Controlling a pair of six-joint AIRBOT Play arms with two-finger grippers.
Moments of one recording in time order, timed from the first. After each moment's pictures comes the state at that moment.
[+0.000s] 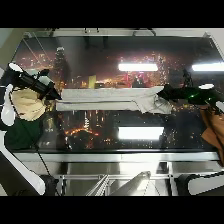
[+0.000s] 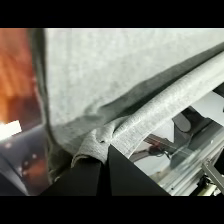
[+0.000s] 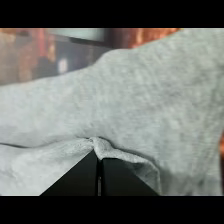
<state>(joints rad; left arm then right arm) 0.29 -2.15 1.94 0.95 -1.75 -1.28 -0.22 -1.72 1.12 -0.49 0.88 0.91</state>
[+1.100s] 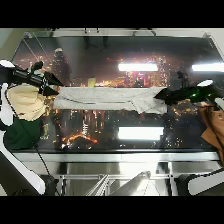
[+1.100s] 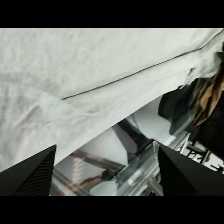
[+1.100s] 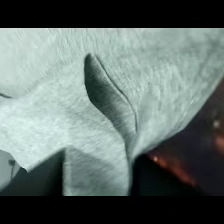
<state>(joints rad) 0.31 -2.17 2.05 0.70 -1.77 -1.40 -0.20 -1.79 1.21 -0.68 1.11 1.00</state>
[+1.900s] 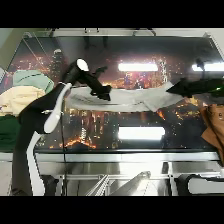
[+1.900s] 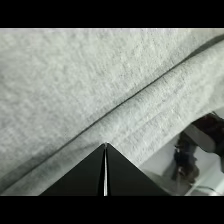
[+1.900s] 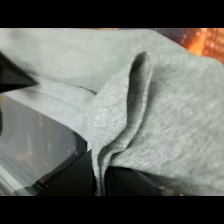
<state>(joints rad) -0.38 -2.20 2.05 0.97 -1.43 -1.43 -0.34 -1.52 1.23 -0.60 1.34 1.02</state>
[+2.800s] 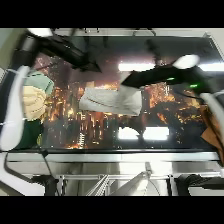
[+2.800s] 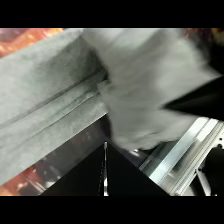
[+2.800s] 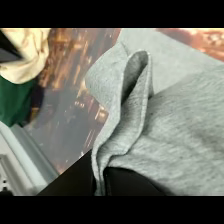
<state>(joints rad) -0.19 -1.77 2.02 0.83 -1.53 -1.41 0.29 -1.57 1.40 -0.59 1.02 1.16</state>
